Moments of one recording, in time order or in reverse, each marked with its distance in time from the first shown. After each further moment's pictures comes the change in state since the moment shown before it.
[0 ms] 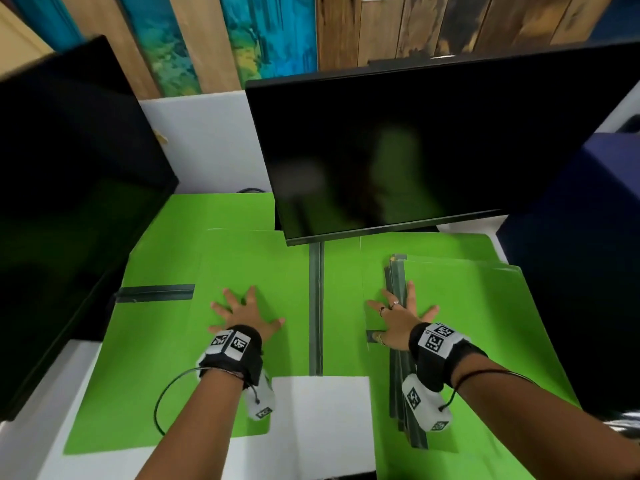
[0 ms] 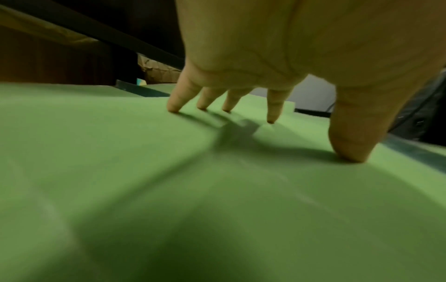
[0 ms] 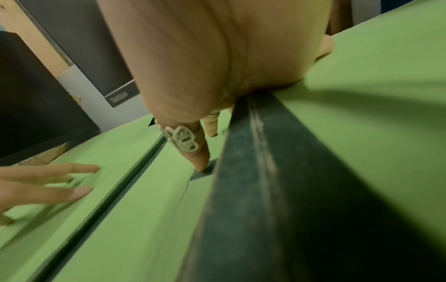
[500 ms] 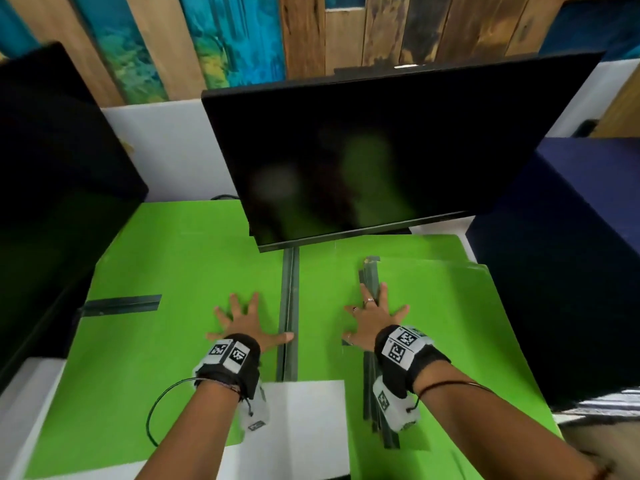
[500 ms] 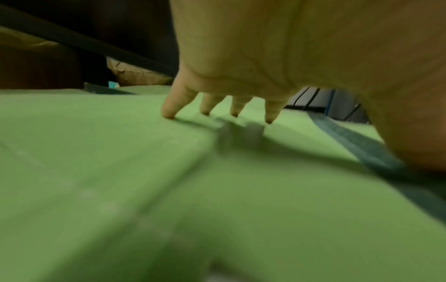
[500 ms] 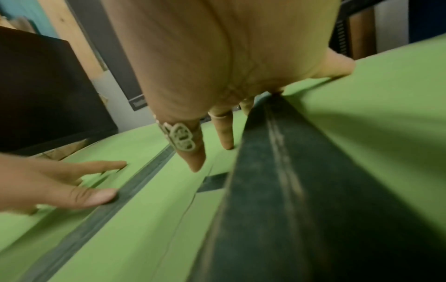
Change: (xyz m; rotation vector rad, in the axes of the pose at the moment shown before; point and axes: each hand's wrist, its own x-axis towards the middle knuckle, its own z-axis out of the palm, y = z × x) left_hand -0.017 0.036 0.011 0.066 -0.075 0.110; right_hand -0.006 -0.006 -0.003 -0.004 0.072 0.013
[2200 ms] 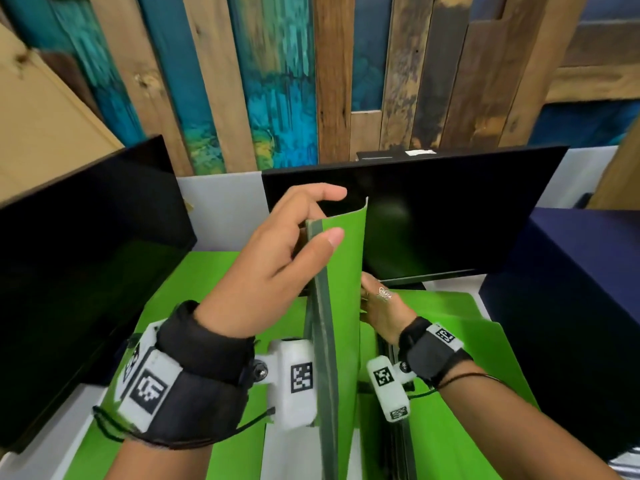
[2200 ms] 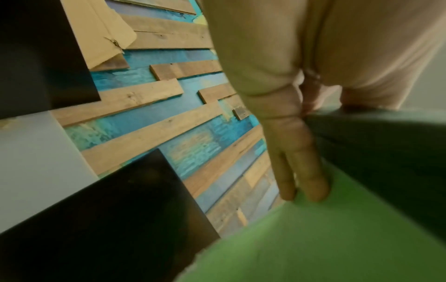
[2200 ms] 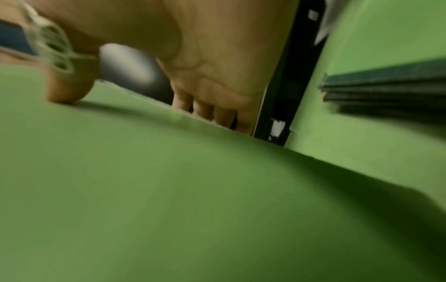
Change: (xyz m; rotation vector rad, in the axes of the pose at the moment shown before) left_hand -0.222 0.043 -0.206 -0.634 0.630 1.194; right_hand -0.030 -0.014 -0.099 1.680 0.032 -0.540
